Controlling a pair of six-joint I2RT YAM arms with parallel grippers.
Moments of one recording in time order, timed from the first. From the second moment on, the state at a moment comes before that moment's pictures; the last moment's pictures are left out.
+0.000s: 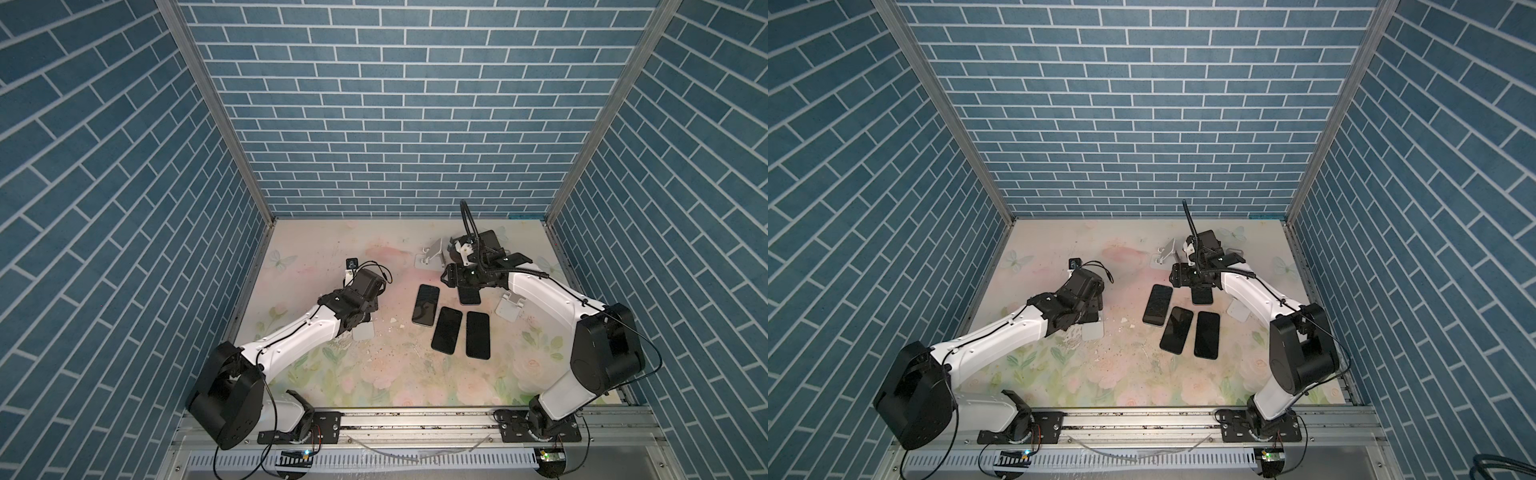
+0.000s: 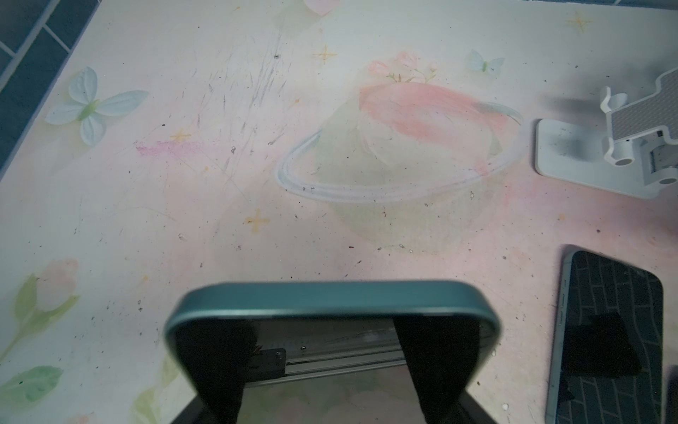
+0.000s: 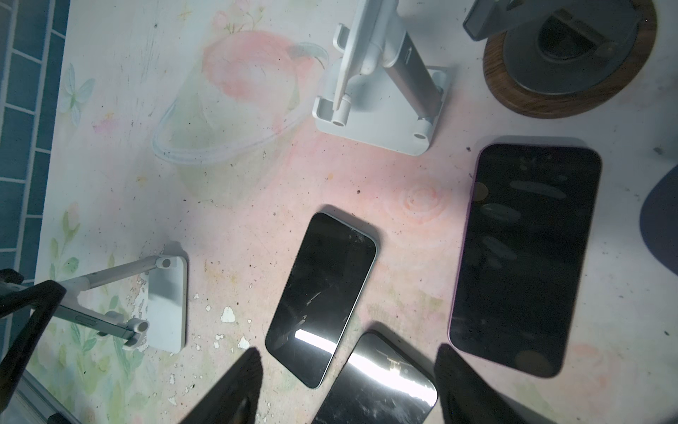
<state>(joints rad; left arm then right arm) -0.63 1.35 0.86 -0.45 -0.49 -0.59 0.47 1.62 1.22 -0.57 -0.24 0.34</state>
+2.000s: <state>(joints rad) -0.82 1.53 1.29 -0.64 -0.44 -0.49 0.41 1.52 1.08 -0.55 -0.17 0.33</state>
